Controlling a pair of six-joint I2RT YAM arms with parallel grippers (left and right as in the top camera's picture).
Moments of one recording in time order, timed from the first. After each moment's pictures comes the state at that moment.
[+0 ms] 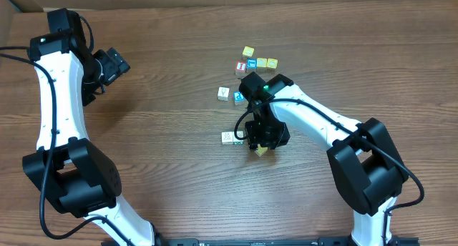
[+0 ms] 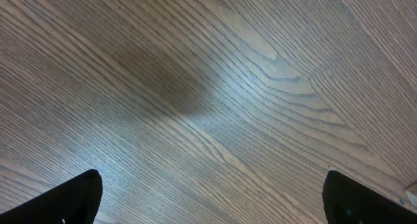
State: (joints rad) left arm 0.29 1.94 1.83 -1.20 0.02 -0.47; right arm 0.62 2.03 1.48 -1.13 -0.21 0.39
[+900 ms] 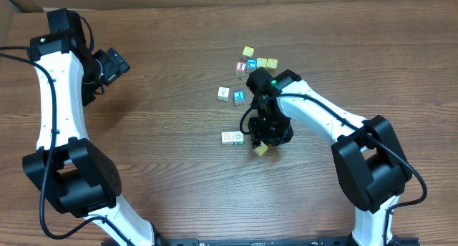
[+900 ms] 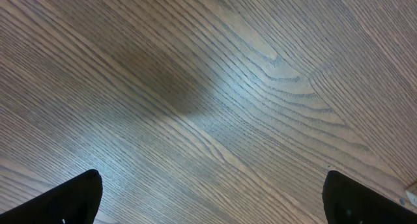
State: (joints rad) left arm 0.29 1.94 1.83 -1.20 0.02 -0.47; right arm 0.58 2.03 1.48 -1.13 -0.28 0.34
